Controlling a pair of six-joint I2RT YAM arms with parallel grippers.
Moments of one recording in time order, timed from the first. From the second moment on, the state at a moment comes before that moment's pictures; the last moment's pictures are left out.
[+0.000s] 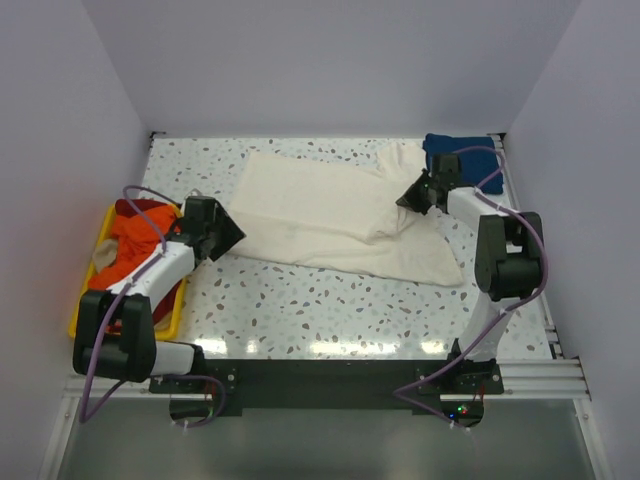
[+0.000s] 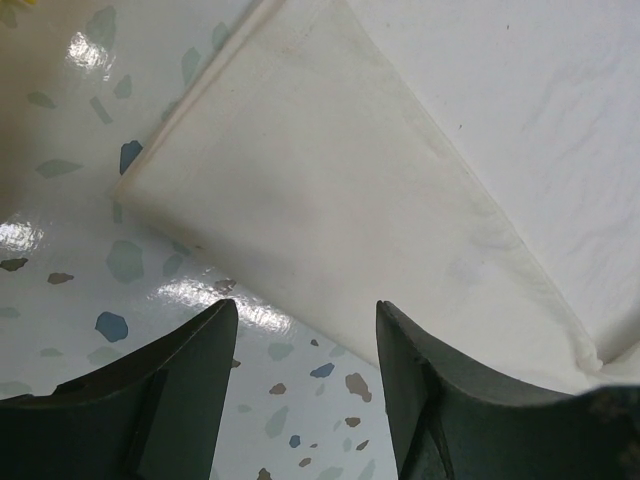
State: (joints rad) left arm -0.13 1.34 0.74 -0.25 -0.04 -0.80; right arm 0.08 1.86 1.21 -0.20 -0.17 0.81
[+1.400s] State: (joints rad) left arm -0.13 1.37 0.75 -0.26 -0.03 -0.80; right arm 0.22 1.75 1.13 -0.25 -0.04 0.64
